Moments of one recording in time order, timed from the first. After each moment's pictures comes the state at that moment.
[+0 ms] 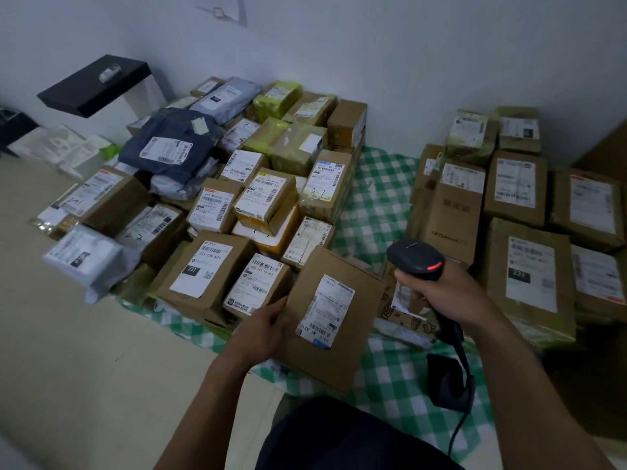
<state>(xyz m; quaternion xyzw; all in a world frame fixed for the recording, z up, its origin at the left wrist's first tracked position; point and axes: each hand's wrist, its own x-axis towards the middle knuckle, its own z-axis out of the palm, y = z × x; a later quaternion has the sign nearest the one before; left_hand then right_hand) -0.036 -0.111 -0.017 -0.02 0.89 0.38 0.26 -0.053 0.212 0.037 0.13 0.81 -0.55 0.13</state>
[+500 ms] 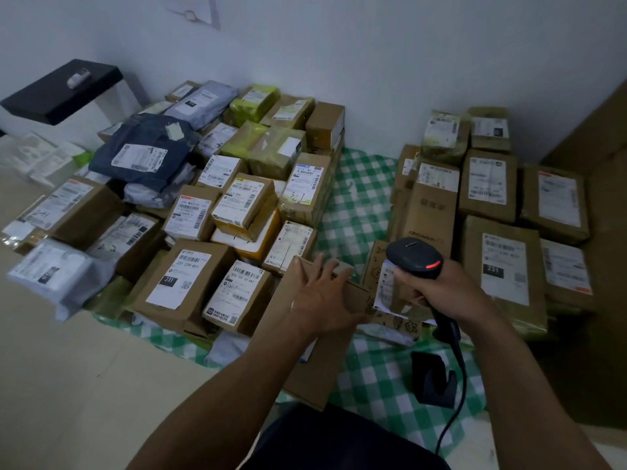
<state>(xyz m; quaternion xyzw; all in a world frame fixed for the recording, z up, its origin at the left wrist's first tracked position) -0.100 0.018 -0.049 0.21 0.96 0.11 0.18 -0.049 0.238 0.038 0.17 0.79 -0.58 0.11</state>
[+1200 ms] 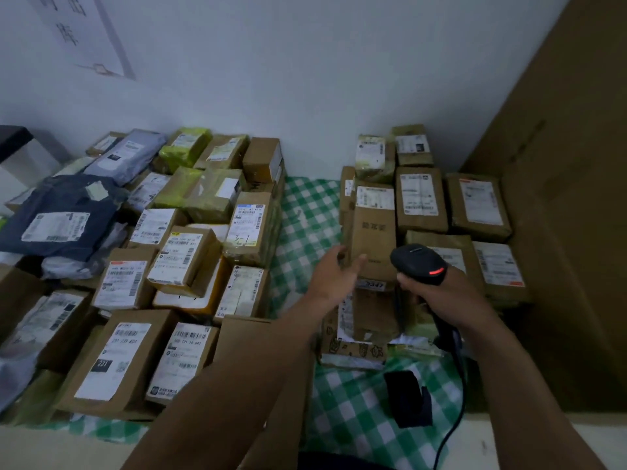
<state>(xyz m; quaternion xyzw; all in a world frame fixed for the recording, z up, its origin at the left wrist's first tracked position) -0.161 0.134 0.008 0.09 0.83 0.49 0.25 -0.049 0.304 0.048 0.29 0.77 -0.57 0.02</state>
